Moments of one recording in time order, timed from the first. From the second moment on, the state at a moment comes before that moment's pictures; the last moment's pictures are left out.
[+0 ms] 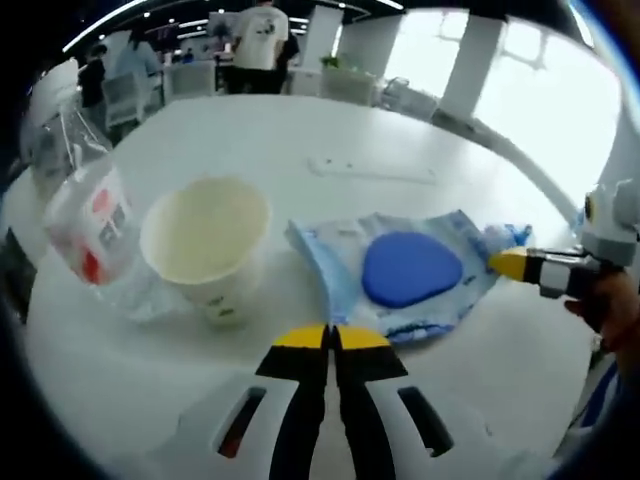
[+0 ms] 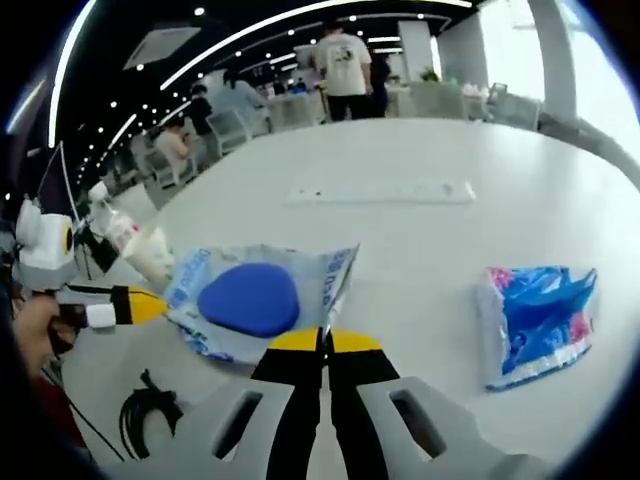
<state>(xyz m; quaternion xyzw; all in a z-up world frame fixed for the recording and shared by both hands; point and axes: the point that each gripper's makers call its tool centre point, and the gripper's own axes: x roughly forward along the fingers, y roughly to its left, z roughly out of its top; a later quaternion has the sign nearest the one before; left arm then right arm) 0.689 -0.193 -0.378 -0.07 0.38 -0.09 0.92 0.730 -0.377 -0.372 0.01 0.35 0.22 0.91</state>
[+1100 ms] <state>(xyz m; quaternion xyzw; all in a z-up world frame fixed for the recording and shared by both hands) 0.699 -0.185 -0.388 -0.04 0.36 -0.05 0.93 0.739 -0.383 -0.389 -0.03 0.34 0.20 0.92</state>
